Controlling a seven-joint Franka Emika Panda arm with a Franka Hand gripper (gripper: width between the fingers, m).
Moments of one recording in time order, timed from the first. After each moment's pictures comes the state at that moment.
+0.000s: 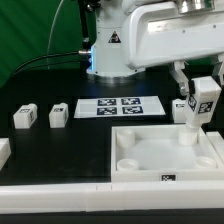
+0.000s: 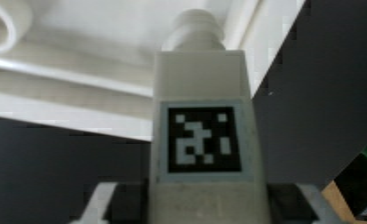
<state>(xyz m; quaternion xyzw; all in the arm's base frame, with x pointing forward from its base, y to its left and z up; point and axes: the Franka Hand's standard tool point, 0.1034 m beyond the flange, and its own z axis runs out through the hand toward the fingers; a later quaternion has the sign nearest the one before) 0.587 0.108 0.131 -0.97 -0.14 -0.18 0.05</state>
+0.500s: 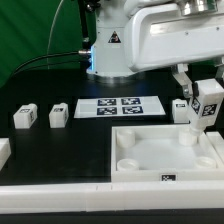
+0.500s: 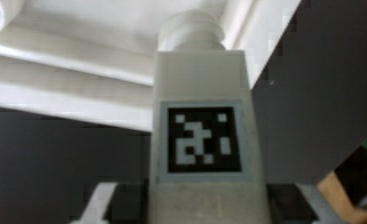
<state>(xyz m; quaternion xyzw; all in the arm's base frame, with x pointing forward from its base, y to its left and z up) 0.596 0.104 0.135 -0.96 -0.14 -0.25 0.03</state>
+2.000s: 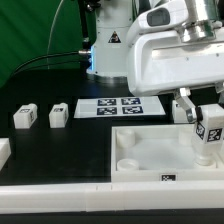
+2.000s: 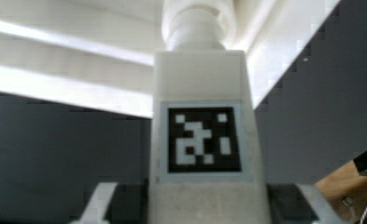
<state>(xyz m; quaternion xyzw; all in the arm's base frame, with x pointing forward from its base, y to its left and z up) 0.603 0.115 0.097 -0.95 -0.14 -0.28 0.04</state>
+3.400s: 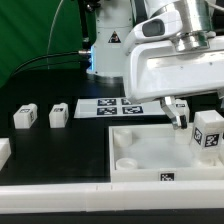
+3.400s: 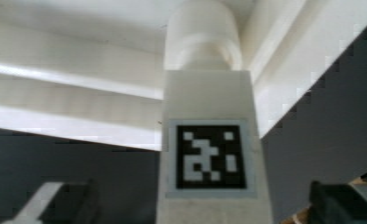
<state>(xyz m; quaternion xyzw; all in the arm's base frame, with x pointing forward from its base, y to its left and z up) 0.593 0.113 0.090 -0.95 -0.14 -0.28 0.04</state>
